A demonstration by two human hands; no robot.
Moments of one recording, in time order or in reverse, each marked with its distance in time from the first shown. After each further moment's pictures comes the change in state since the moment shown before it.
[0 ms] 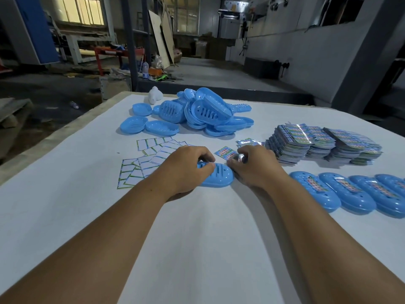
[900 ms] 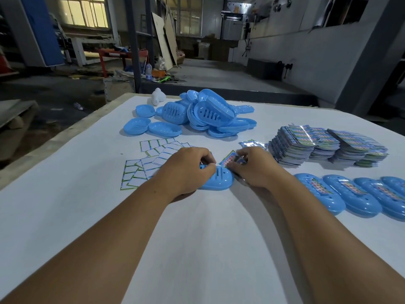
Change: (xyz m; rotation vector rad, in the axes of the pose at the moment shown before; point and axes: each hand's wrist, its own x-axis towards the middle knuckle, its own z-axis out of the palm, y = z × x) left_hand 0.000 0.003 -0.002 0.029 0.014 -0.034; right_hand -0.001 -0.011 -0.005 0.068 -0.069 -0.077
